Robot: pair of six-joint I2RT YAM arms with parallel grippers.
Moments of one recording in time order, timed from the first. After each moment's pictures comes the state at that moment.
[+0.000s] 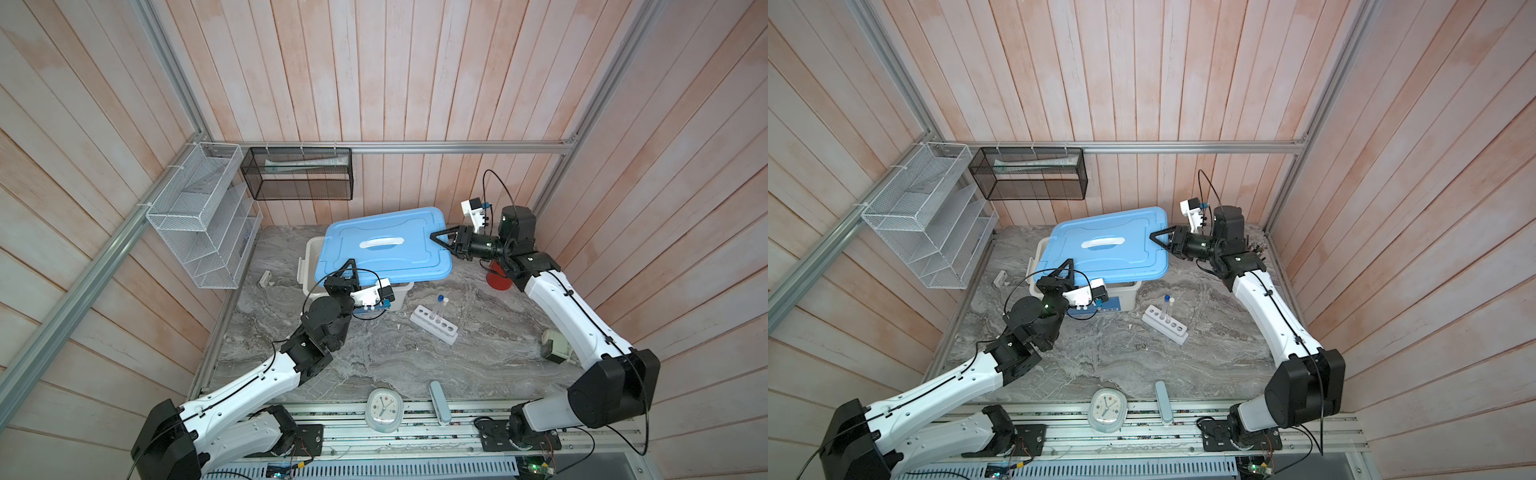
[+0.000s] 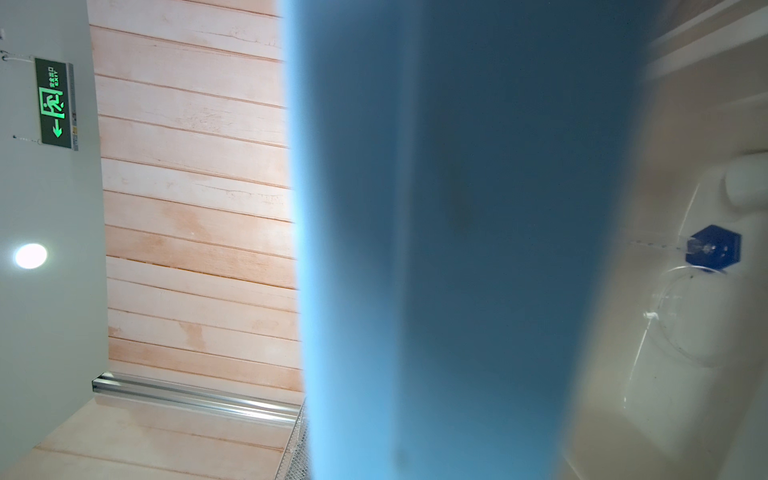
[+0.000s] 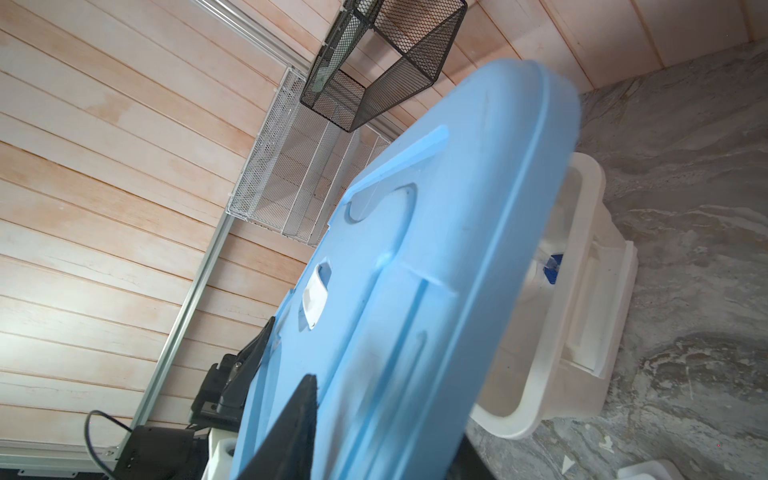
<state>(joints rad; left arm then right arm) -0.79 1.06 0.70 0.45 -0.59 1.48 0.26 1.46 1.34 -0.17 -0.88 0.79</state>
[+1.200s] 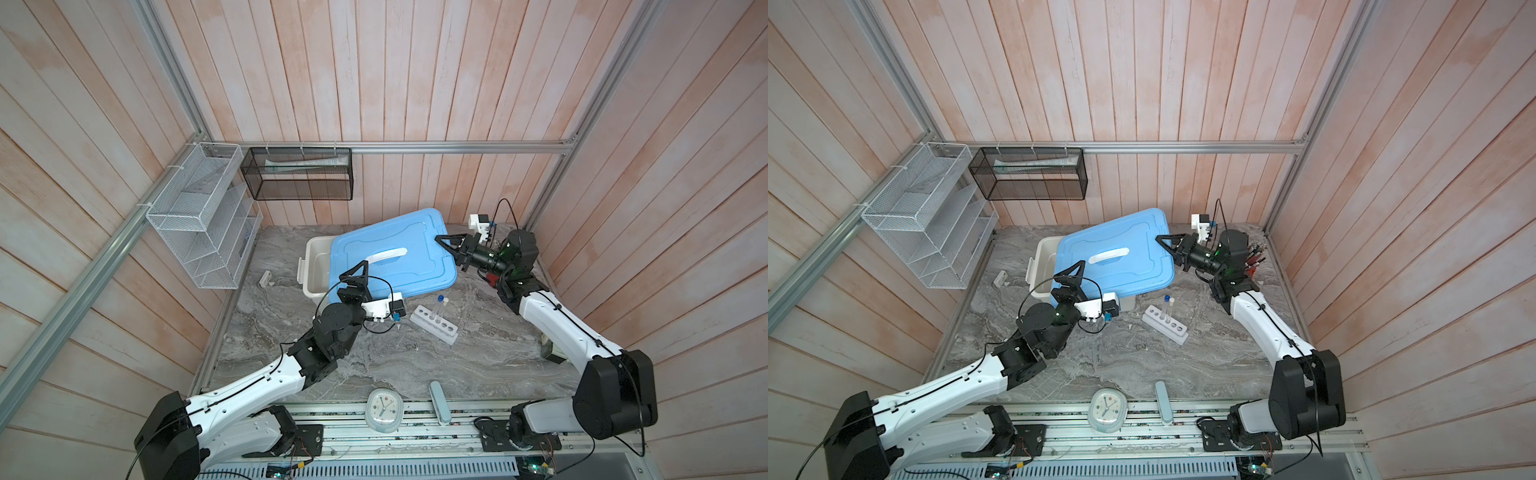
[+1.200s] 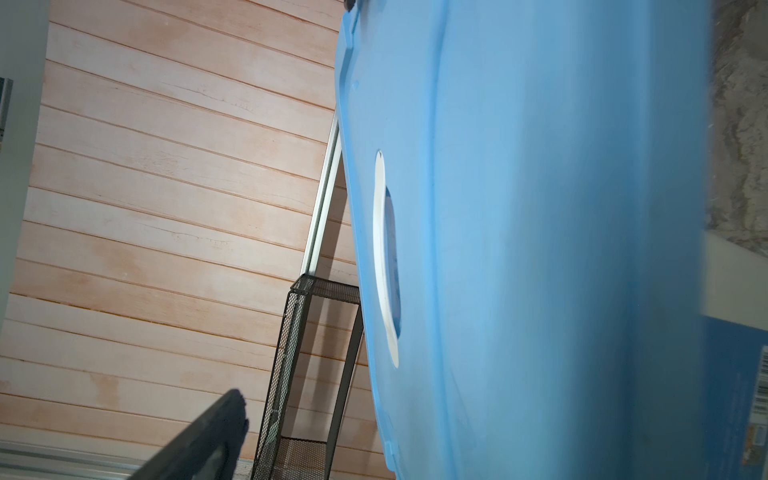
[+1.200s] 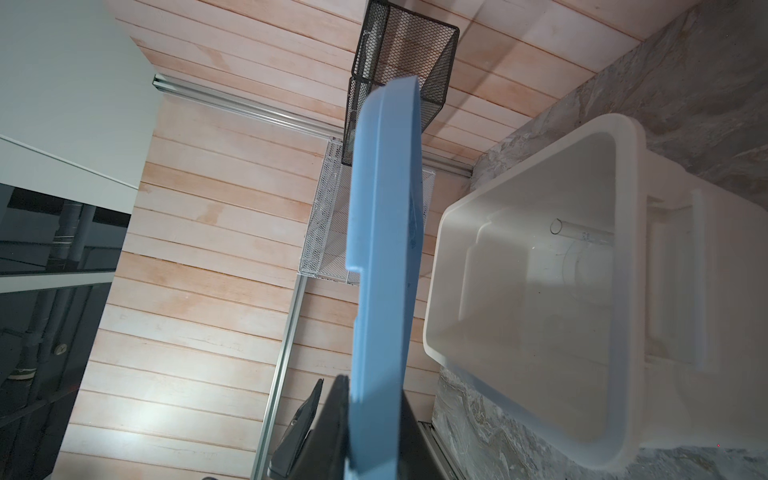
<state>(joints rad) -0.87 1.09 0.68 0.41 -0.50 1.30 0.25 1.40 1.02 0.42 -0.83 1.35</state>
